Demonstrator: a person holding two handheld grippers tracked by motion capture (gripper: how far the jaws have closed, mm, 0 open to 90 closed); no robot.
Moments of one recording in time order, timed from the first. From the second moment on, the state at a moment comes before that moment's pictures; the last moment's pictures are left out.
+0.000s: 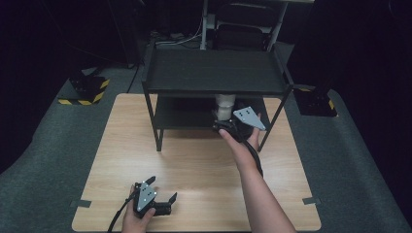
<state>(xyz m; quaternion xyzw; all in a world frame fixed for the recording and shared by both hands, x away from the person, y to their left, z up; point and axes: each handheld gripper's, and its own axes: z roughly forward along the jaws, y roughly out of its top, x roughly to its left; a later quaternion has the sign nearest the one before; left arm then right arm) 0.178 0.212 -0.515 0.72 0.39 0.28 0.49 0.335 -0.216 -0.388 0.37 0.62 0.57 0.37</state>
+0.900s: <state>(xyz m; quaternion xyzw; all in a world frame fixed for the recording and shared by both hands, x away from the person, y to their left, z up) 0.177 0.210 -0.516 0.72 0.39 0.29 0.49 0.255 -0.278 -0.450 0.35 0.63 0.59 0.36</state>
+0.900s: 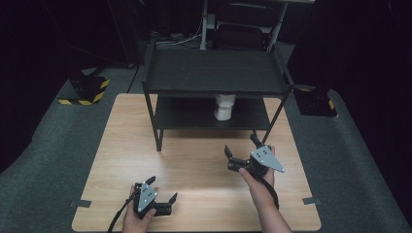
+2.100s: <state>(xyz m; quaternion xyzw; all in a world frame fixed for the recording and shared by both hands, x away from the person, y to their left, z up) 0.175 0.209 -0.517 0.72 0.39 0.29 0.49 0.196 -0.330 -0.521 0.39 0.68 0.52 0.34</state>
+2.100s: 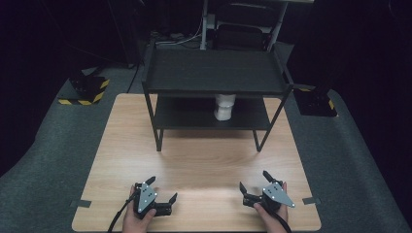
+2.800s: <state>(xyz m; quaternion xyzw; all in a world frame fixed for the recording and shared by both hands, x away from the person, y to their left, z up) 0.177 0.208 -0.515 0.73 0.39 0.28 0.49 0.201 -0.334 -0.513 0.43 0.70 0.48 0.31</state>
